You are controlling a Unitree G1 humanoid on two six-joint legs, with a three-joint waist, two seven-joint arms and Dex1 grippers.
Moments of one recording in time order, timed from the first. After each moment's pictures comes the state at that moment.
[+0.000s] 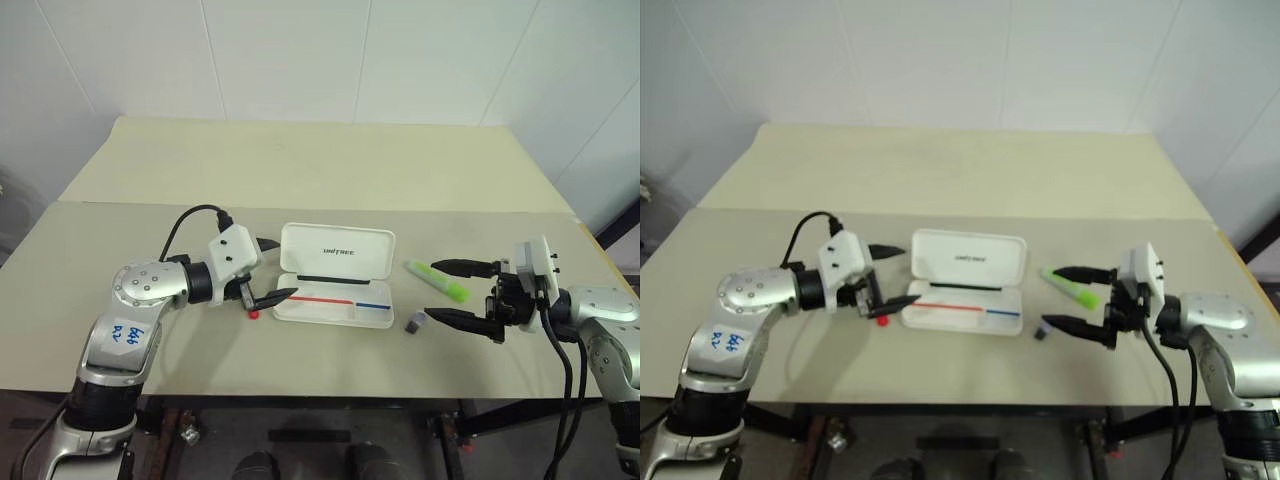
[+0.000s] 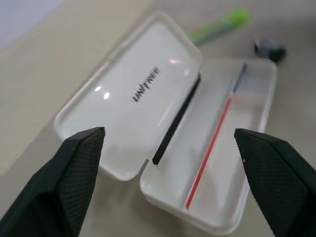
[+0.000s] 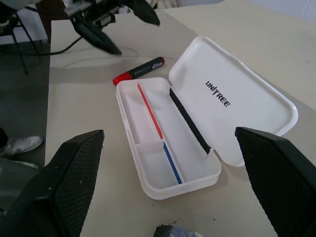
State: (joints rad) left arm -0.41 0.54 0.10 -0.42 -0.16 0.67 -0.84; right arm -0.32 -0.78 -0.17 -0.05 0.59 0.30 1.29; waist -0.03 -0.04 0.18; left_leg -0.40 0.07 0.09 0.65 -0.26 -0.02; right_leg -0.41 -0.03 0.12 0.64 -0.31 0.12
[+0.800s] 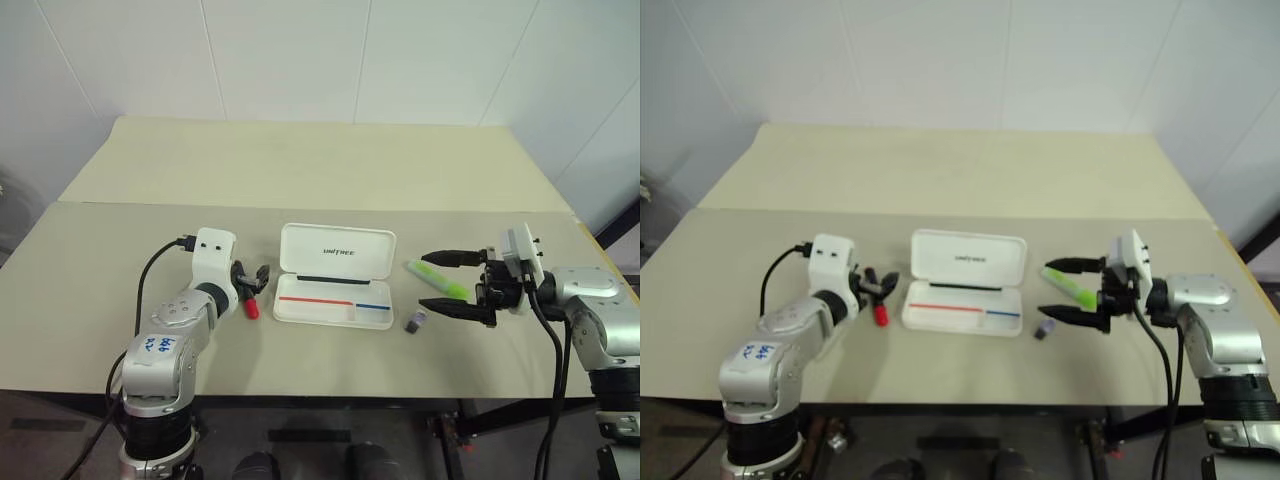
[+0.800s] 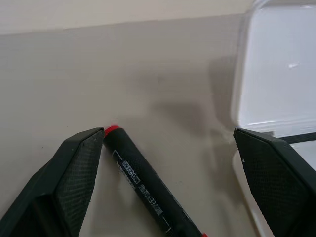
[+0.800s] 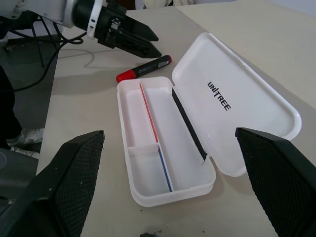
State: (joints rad) left arm -0.41 0.18 0.16 -0.49 -0.09 1.20 -0.10; right arm -0.45 -0.76 -0.10 0.13 0.53 0.24 1.38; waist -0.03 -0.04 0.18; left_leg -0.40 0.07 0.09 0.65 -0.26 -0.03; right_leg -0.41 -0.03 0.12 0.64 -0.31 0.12
